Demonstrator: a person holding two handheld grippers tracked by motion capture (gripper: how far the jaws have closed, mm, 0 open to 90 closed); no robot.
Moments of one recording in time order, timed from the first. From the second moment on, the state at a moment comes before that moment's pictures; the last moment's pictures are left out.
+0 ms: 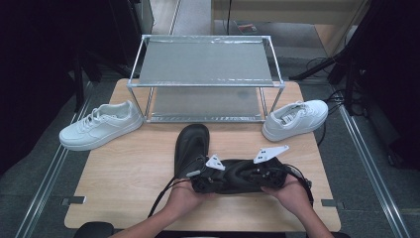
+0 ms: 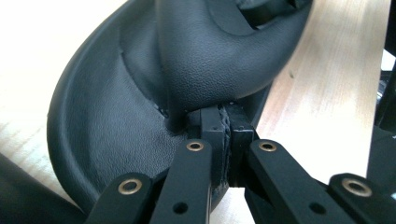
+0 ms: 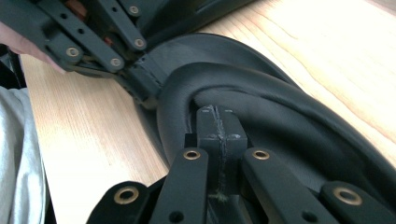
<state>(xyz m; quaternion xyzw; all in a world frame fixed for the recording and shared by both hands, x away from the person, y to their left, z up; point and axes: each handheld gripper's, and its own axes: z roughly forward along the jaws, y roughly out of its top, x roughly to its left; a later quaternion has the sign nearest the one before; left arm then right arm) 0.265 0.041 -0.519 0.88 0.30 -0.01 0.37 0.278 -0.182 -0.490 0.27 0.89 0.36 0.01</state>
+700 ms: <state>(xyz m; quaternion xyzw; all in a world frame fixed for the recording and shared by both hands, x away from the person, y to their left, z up) 0.297 0.048 -0.517 0.87 0.34 -0.01 0.37 0.295 -0.170 -0.492 0.30 0.87 0.39 0.02</state>
